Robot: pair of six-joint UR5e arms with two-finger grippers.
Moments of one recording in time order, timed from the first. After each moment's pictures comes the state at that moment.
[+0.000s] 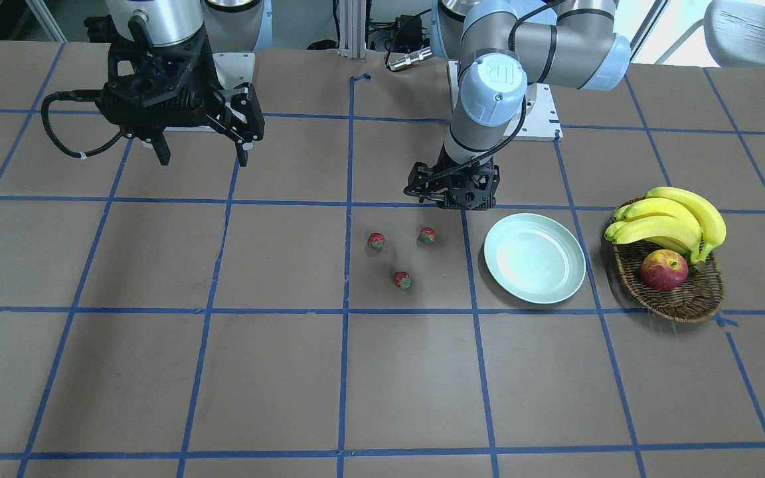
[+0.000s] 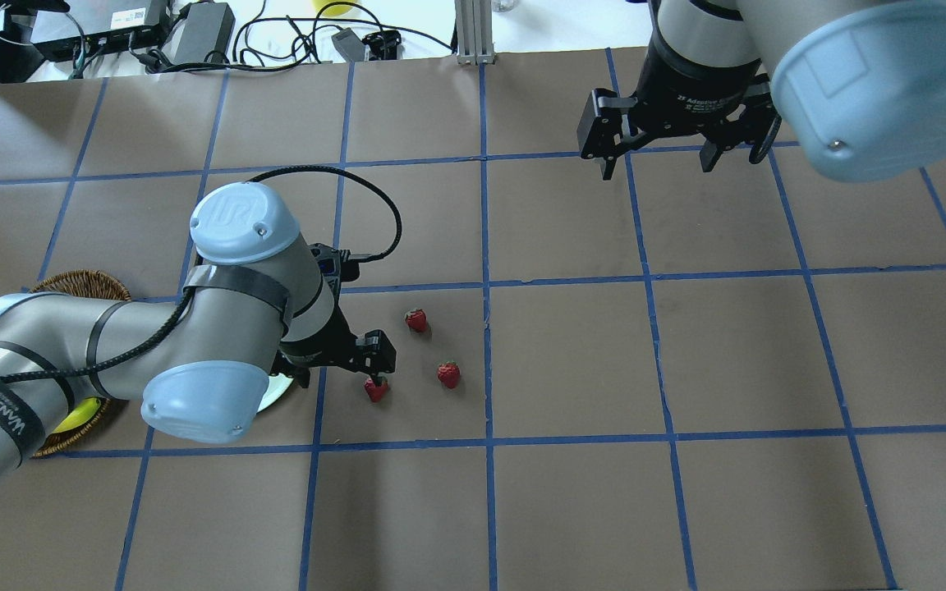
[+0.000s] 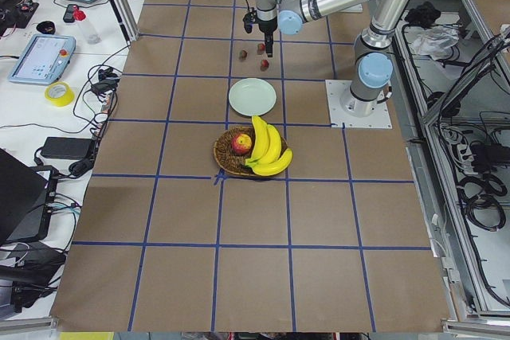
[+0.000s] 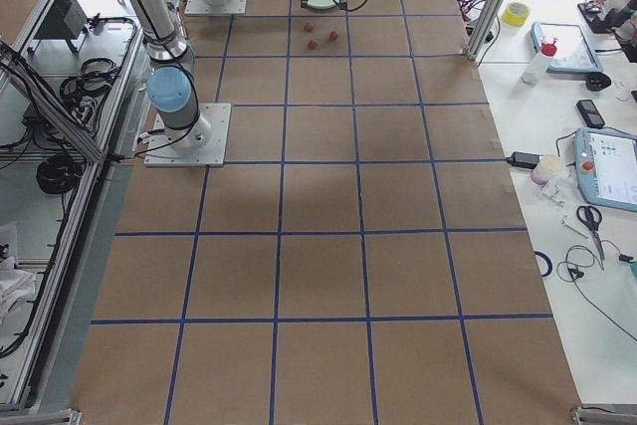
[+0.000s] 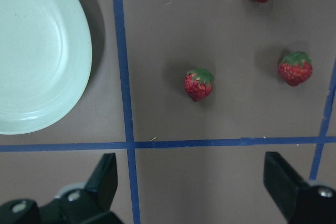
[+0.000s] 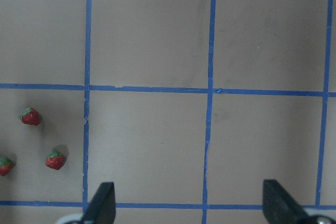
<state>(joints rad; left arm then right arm) -1.71 -1.60 -2.15 -1.09 1.54 -0.13 1.73 -1.56 1.53 -1.65 -1.61 0.14</state>
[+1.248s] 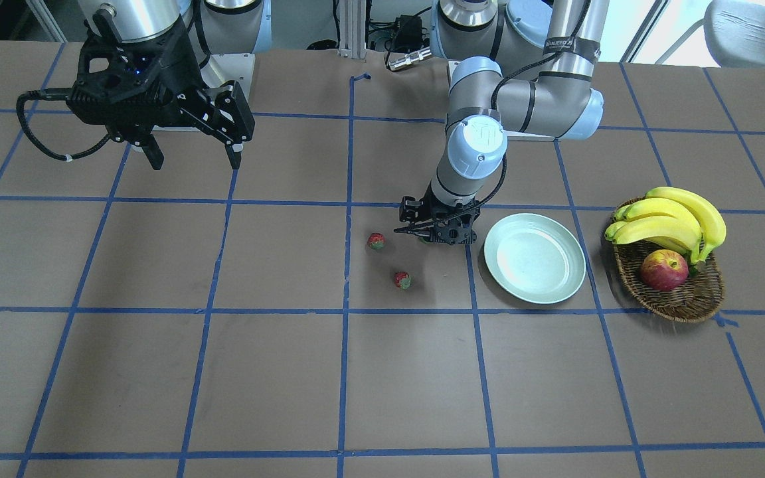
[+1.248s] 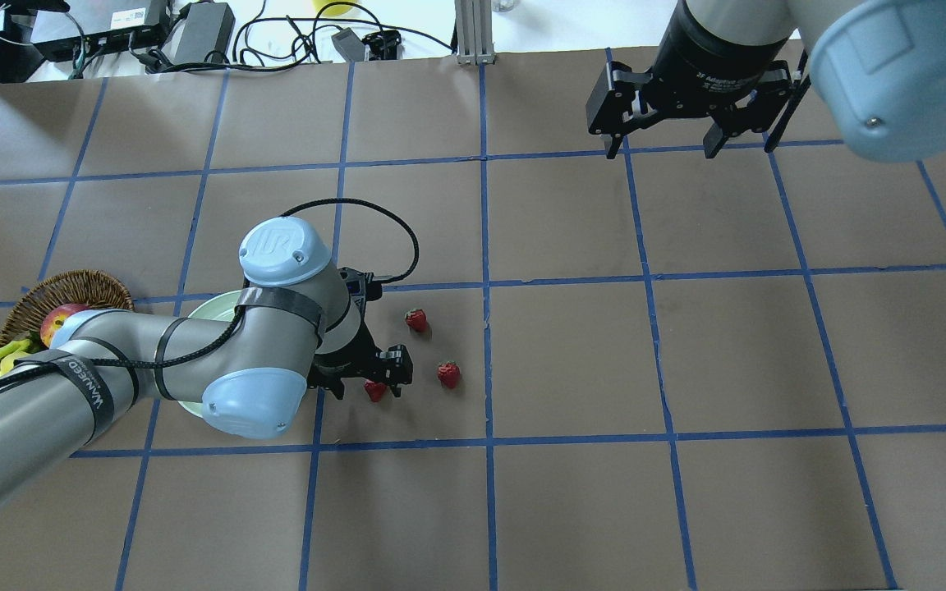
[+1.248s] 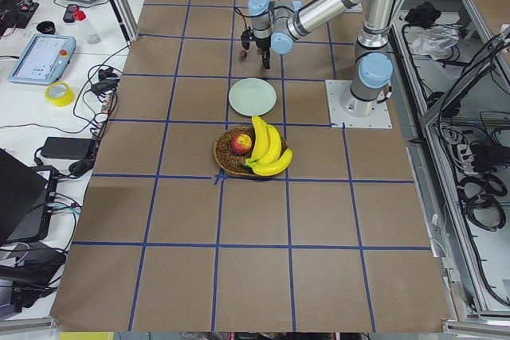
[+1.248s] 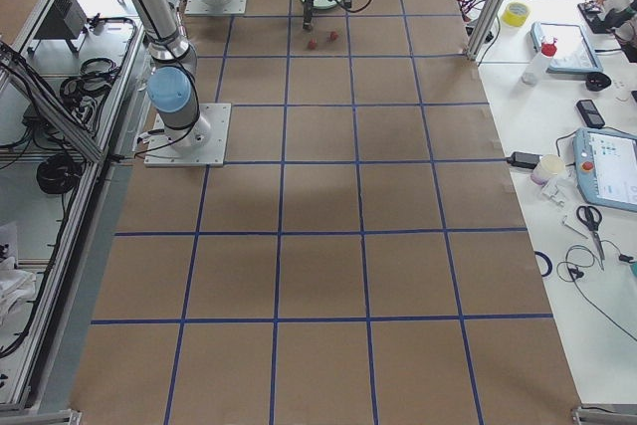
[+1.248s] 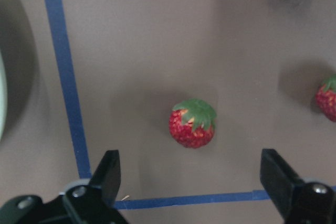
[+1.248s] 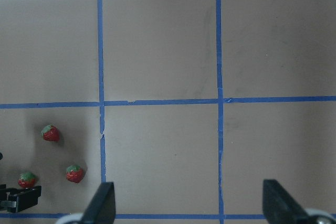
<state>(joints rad) -1.72 -1.77 -2.18 -0.93 1.49 -0.13 1.68 -1.57 1.52 -1.66 -1.54 0.13</state>
